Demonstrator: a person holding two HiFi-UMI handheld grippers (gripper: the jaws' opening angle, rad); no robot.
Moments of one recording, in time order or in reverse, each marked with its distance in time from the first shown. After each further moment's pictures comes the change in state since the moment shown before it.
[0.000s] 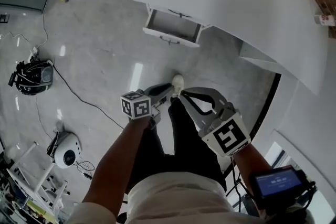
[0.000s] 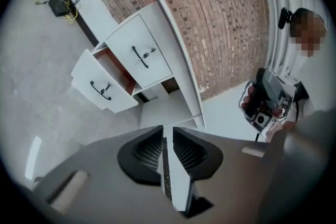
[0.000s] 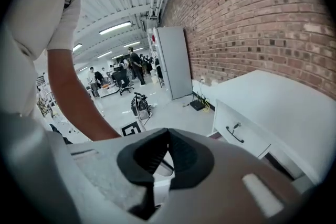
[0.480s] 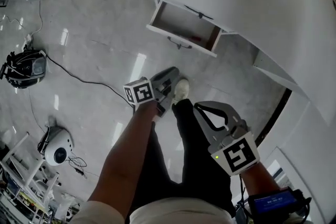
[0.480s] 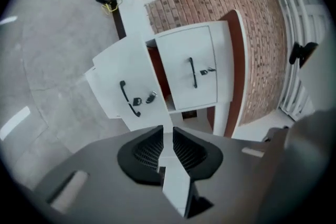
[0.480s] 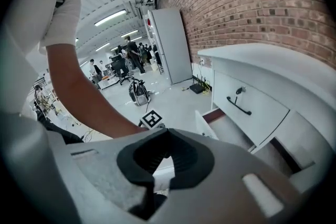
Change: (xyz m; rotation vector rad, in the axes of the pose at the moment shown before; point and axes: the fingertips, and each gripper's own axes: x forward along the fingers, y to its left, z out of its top) left arm 0.082 0.158 0.027 -0.297 -0.254 -0.037; right arm 0.073 -0.047 -0.109 0.015 0.136 0.043
